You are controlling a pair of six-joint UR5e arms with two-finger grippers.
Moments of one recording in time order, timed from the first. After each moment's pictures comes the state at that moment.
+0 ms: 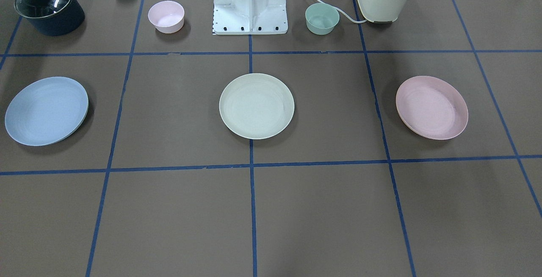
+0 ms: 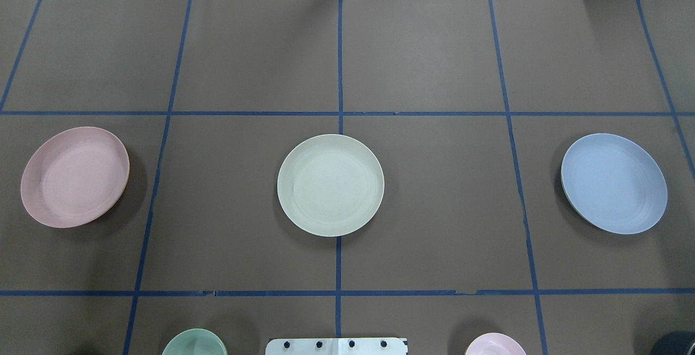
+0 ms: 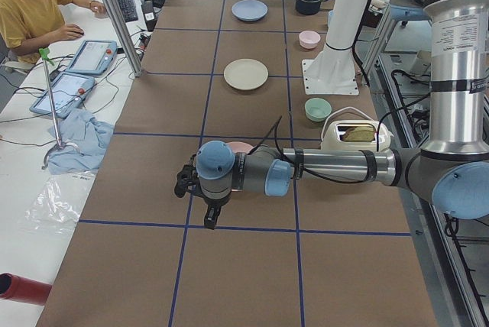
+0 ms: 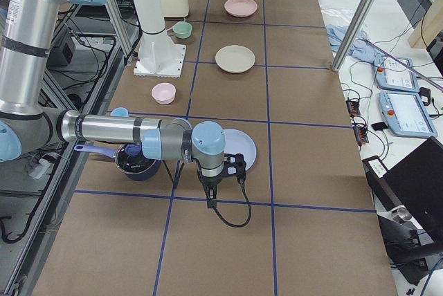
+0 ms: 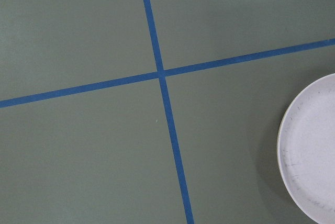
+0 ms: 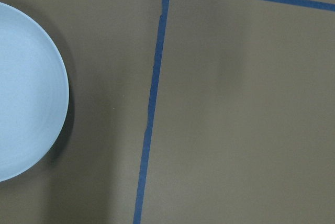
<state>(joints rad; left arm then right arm) -1.57 -1.48 -1.68 -1.70 -2.42 0.10 1.56 -1.88 1.86 -1.54 2.29 -0.10</state>
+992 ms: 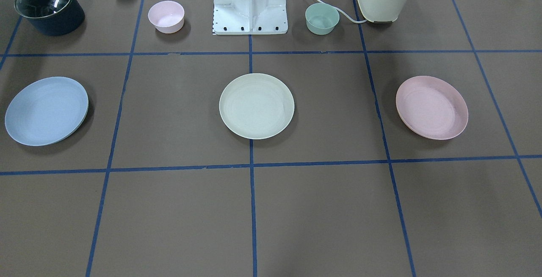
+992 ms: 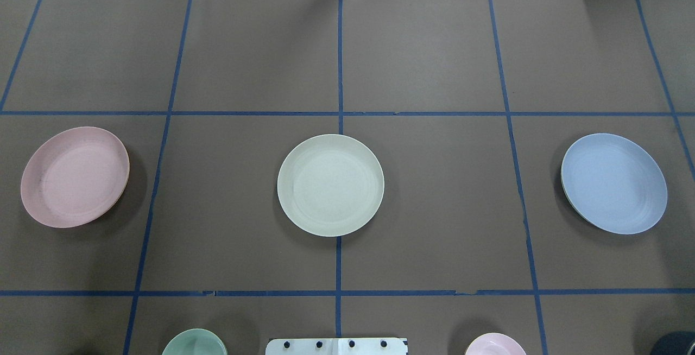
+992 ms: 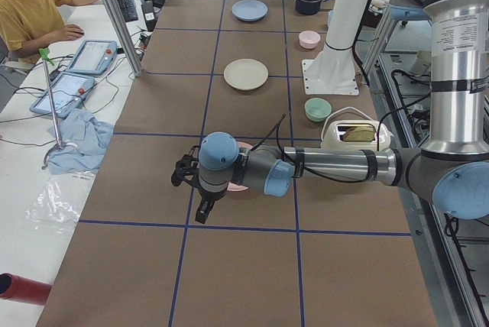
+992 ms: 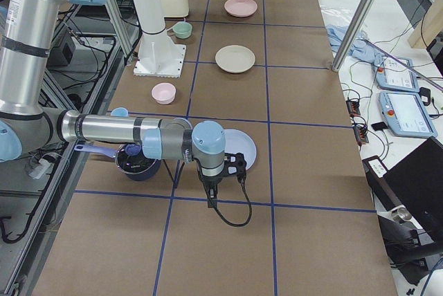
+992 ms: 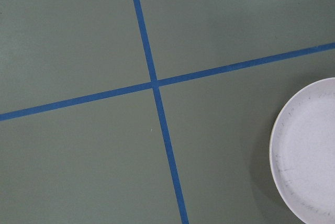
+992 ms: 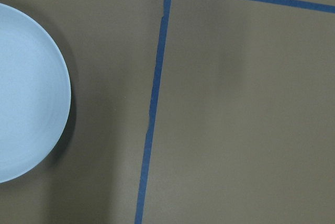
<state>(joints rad) -1.57 -1.48 -1.67 -1.87 -2.38 0.10 1.56 -1.88 1.86 -1.54 2.29 -0.10</state>
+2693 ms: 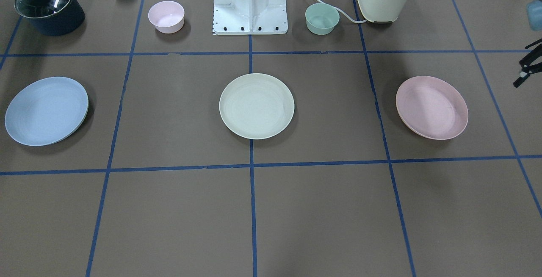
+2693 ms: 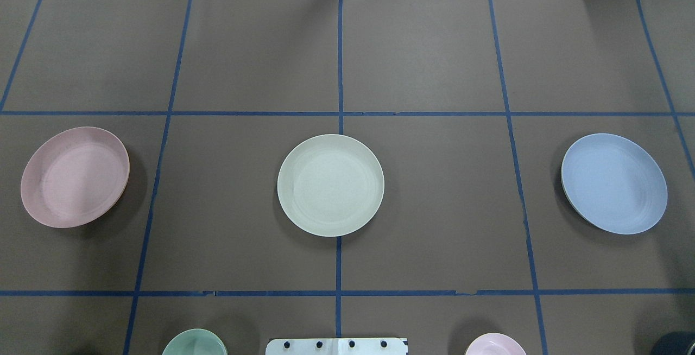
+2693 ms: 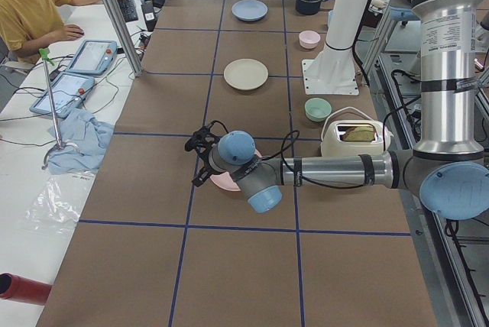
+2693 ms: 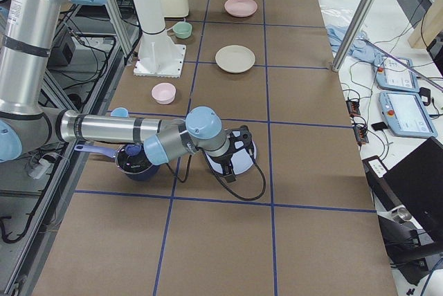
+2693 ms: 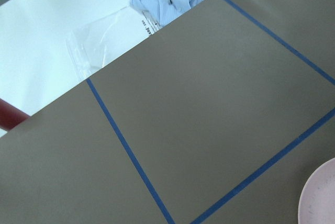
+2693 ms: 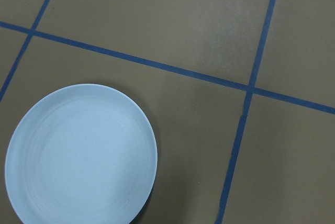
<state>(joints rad) -1.35 -1.44 -1.57 -2.66 -2.38 -0.30 1.50 -1.90 1.86 -1.08 2.39 0.14</state>
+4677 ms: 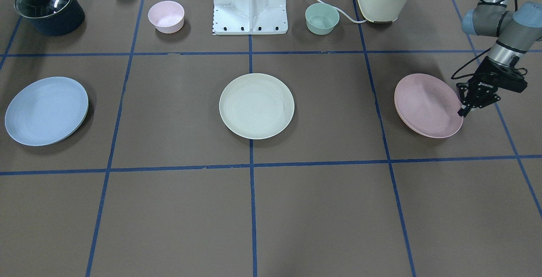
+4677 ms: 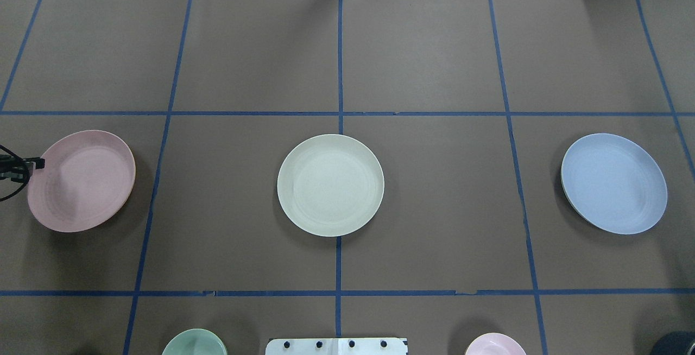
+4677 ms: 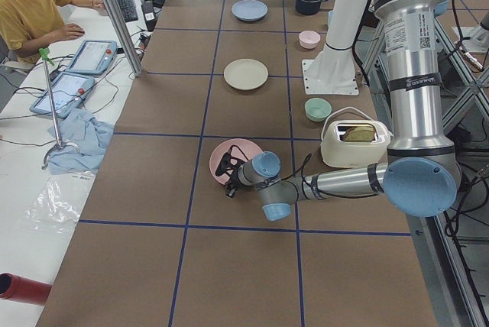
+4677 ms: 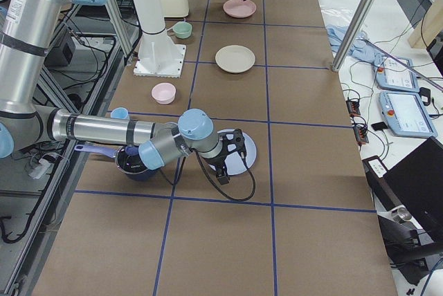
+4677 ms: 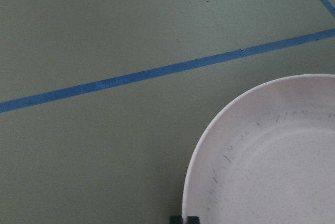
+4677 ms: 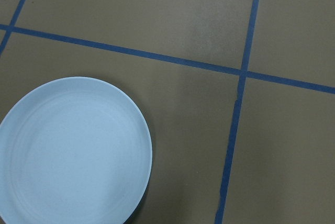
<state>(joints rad) -0.88 -1.40 -1.41 -2.98 -1.87 -0.78 1.46 -1.95 1.85 -0.98 2.35 0.22</state>
